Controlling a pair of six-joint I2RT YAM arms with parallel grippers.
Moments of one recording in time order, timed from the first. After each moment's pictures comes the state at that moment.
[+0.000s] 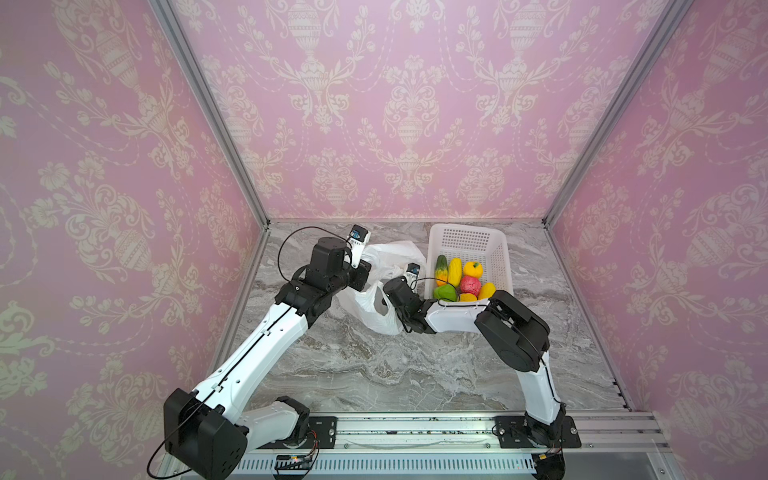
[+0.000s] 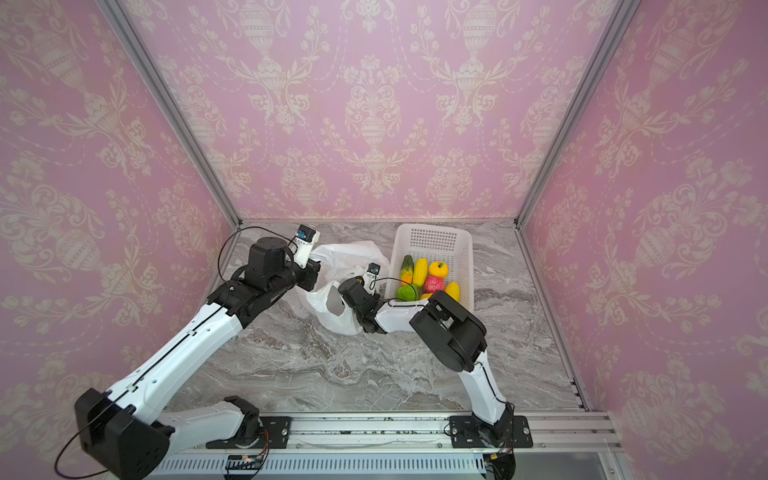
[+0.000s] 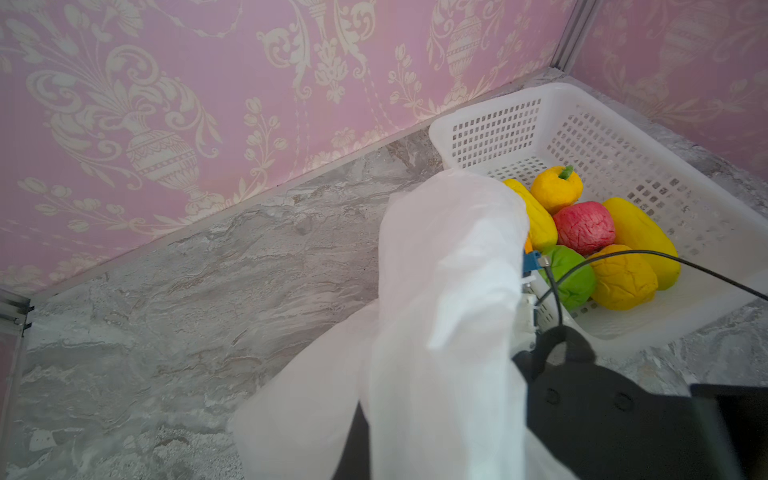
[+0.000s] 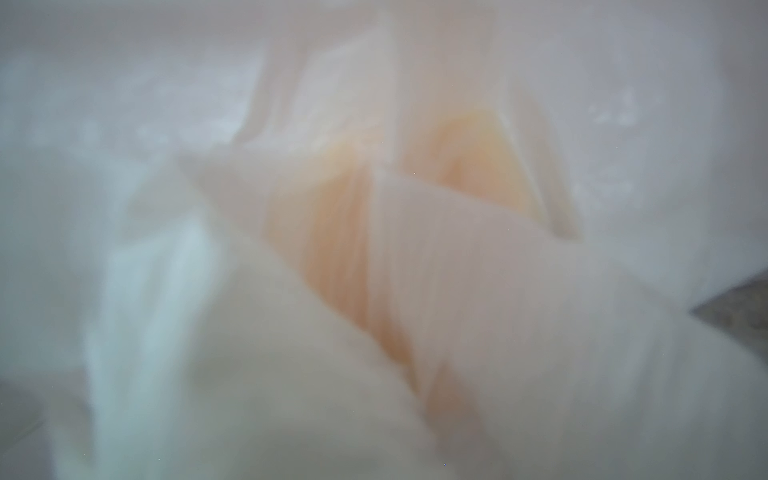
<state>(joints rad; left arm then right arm) -0.42 1.22 1.10 -0.41 0.01 0.07 0.86 2.04 1.20 0.25 0.47 0.93</state>
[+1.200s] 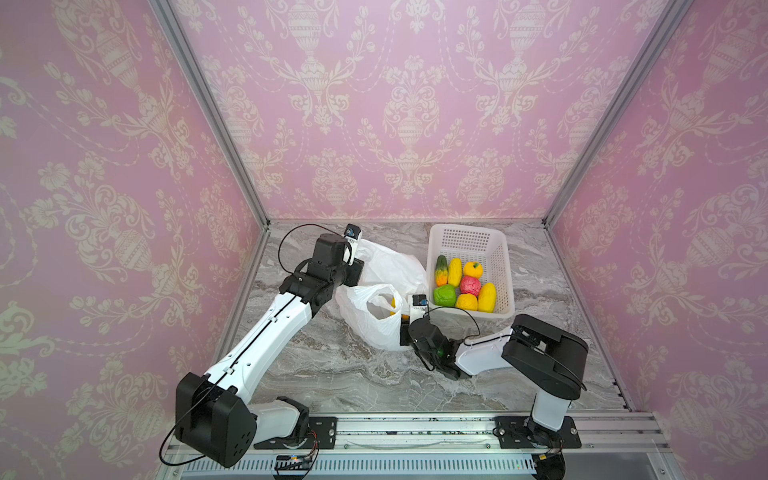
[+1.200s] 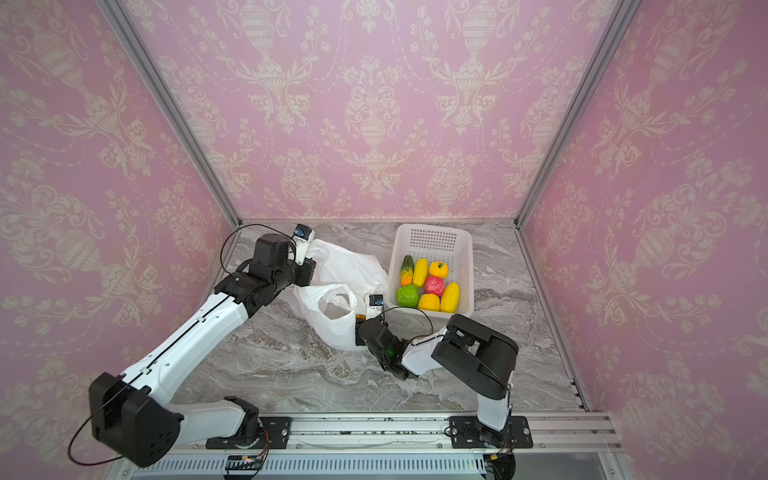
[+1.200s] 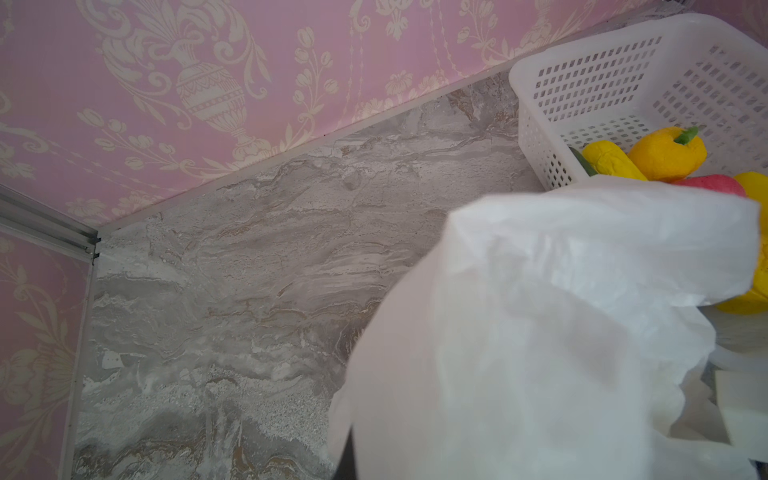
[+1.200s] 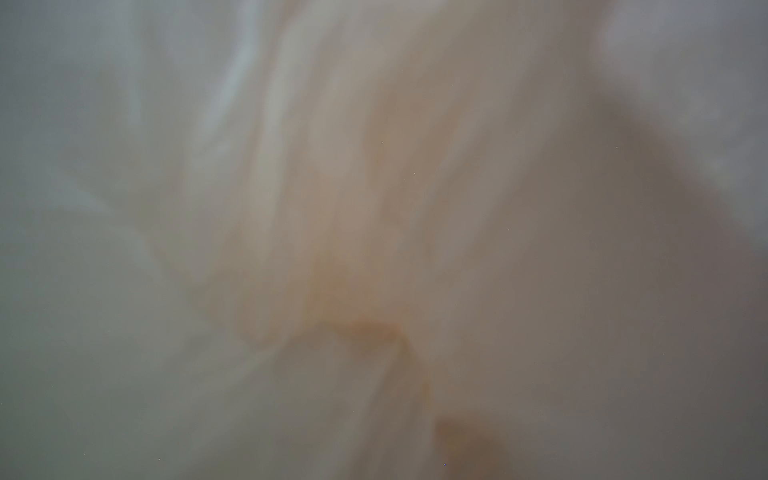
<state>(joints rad) -0.37 1.29 1.13 -0.46 -0.09 0.07 0.99 1.84 0.68 0.70 0.37 0.75</state>
